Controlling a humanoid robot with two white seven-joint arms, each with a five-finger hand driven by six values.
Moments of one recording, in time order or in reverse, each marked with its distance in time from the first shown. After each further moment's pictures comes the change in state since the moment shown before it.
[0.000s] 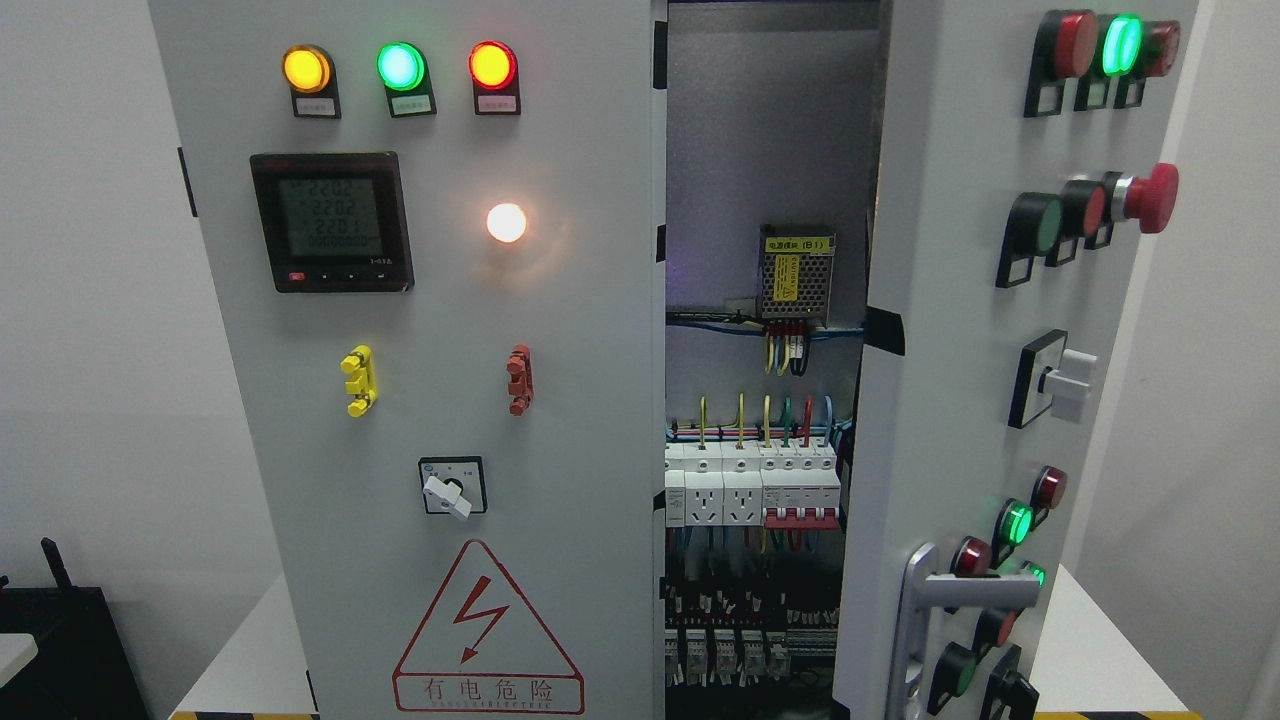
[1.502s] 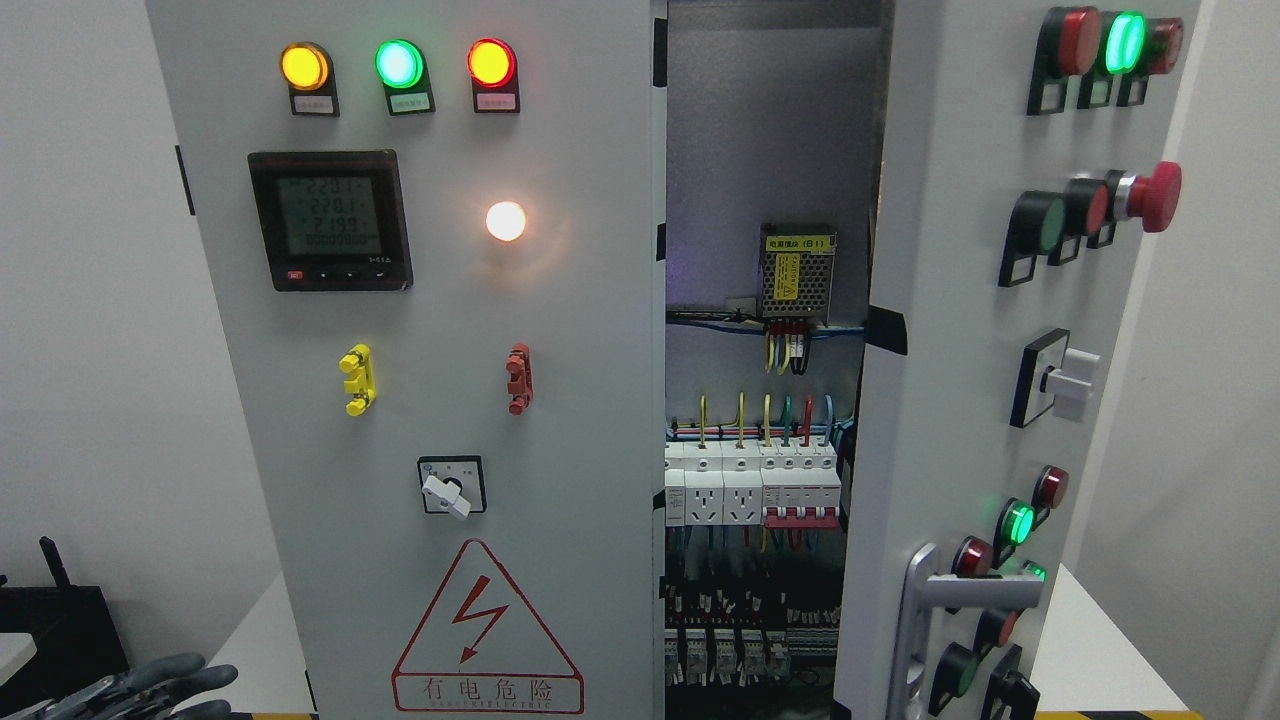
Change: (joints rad) left arm -0.419 0.863 0.143 -0.382 0.842 0.183 -0.405; right arm 0.000 0.000 0.000 0.000 0.000 0.000 0.000
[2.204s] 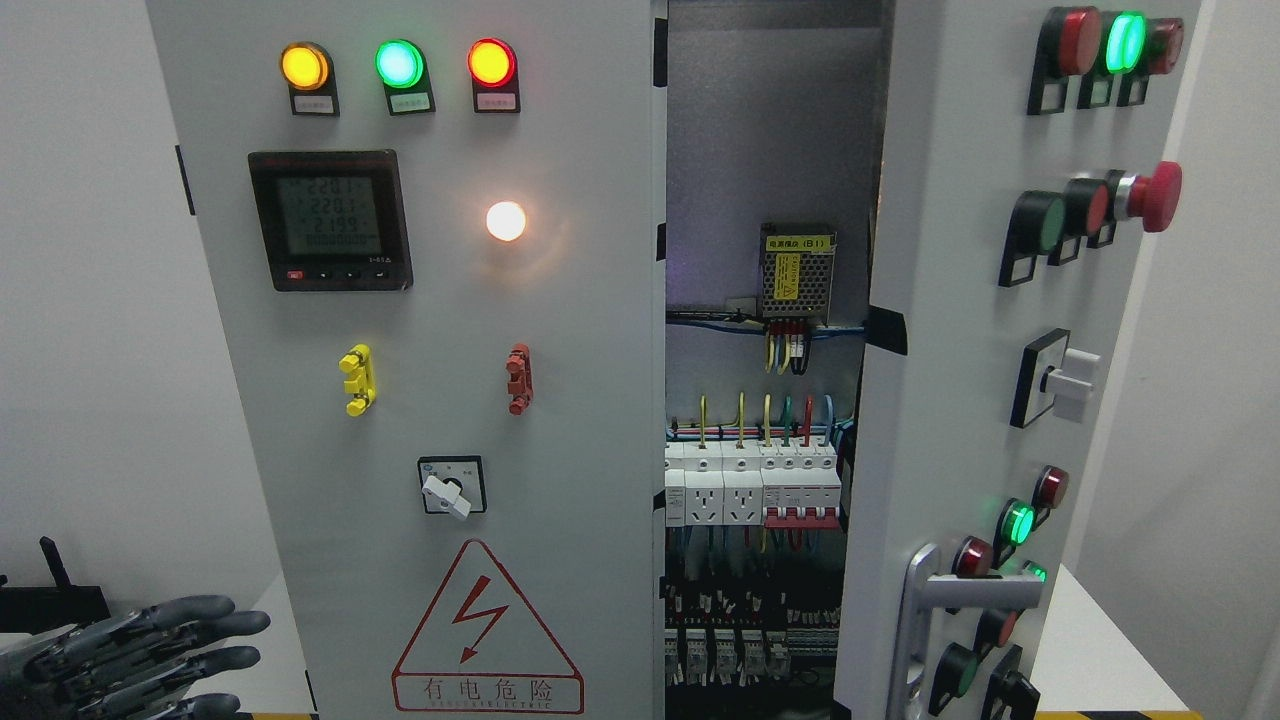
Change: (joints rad) left arm -0.192 0.126 -0.097 -0.023 0.053 0.003 -0.037; right arm 0.000 0.000 0.000 0.000 0.000 0.000 0.000
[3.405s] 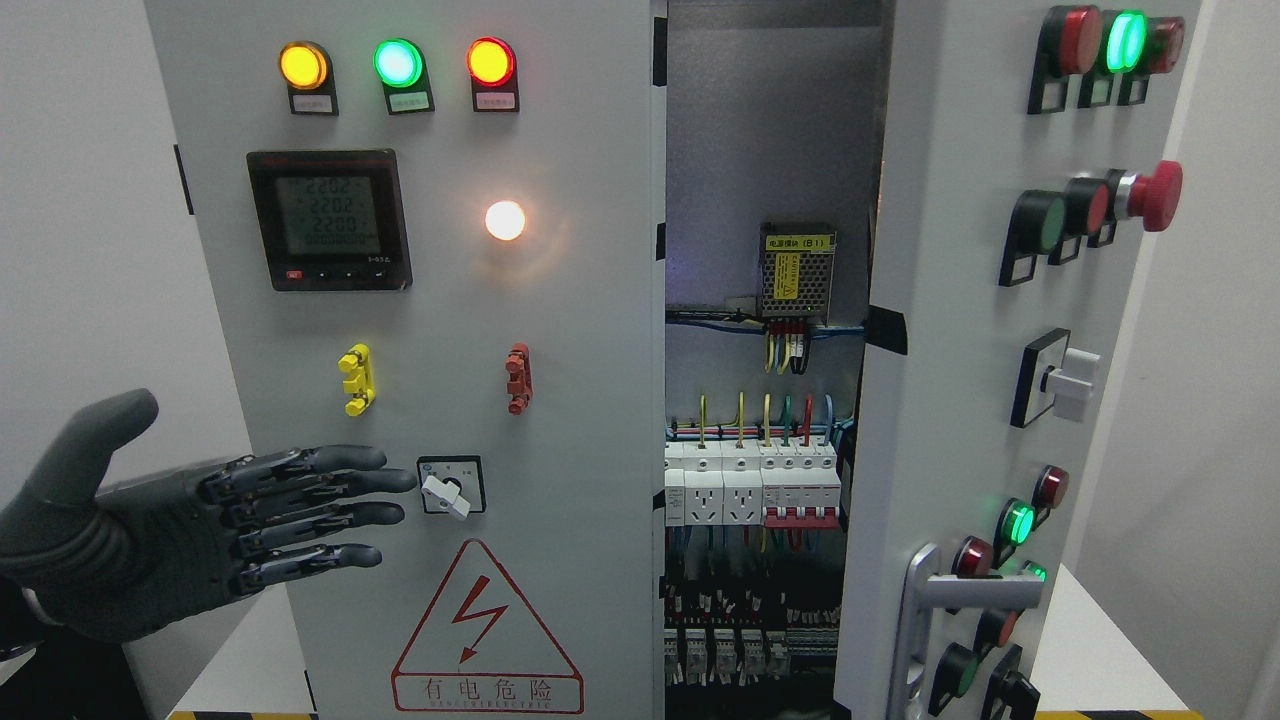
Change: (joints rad) left arm -1.263 -0.142 -1.065 0.135 0.006 0.181 0.008; right arm 0.000 0.000 0.000 0.000 0.000 0.000 0.000
